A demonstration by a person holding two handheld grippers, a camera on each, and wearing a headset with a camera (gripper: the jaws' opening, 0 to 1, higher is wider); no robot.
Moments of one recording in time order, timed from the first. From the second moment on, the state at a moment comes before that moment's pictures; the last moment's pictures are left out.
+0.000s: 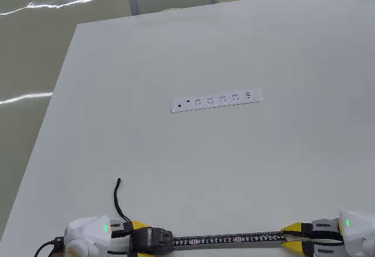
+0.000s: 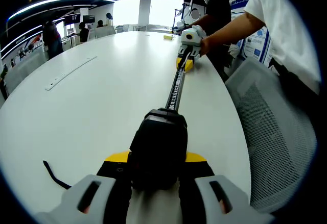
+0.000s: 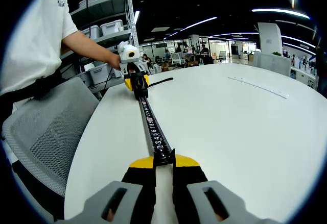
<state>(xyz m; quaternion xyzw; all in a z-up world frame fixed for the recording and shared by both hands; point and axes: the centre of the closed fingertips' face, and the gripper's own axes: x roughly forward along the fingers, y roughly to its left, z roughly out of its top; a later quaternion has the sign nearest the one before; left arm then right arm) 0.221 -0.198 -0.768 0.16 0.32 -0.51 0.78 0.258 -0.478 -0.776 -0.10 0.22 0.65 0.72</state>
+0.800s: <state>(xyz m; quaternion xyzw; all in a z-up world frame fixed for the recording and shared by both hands) 0.221 -0.199 -0.769 0.16 0.32 -0.51 0.78 0.256 -0.480 -0.781 -0.08 0.22 0.64 0.73</state>
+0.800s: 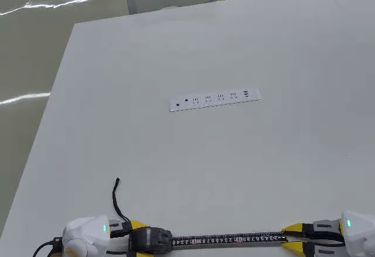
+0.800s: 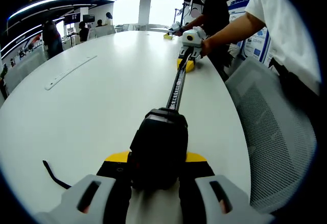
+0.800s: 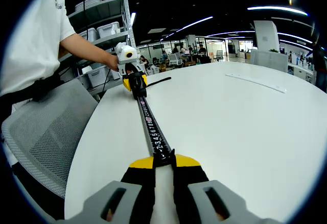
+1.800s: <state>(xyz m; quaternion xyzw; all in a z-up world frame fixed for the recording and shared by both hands) 0.222 -0.201 -0.770 0.16 0.34 -0.50 0.78 0.254 -0.476 -0.778 -0.08 0.23 0.64 0.73</state>
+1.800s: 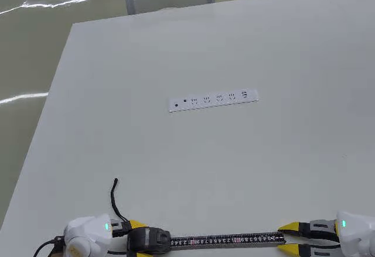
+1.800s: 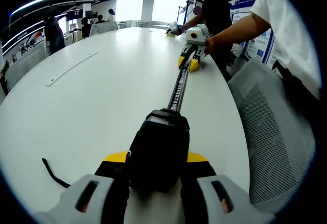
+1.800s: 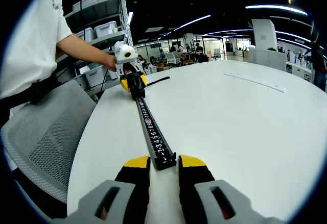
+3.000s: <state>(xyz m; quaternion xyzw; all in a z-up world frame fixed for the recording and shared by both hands) 0.229 -0.202 -0.764 0.14 0.32 -0.48 0.81 0.257 -0.471 -0.768 -0.05 0.24 0.61 0.75</state>
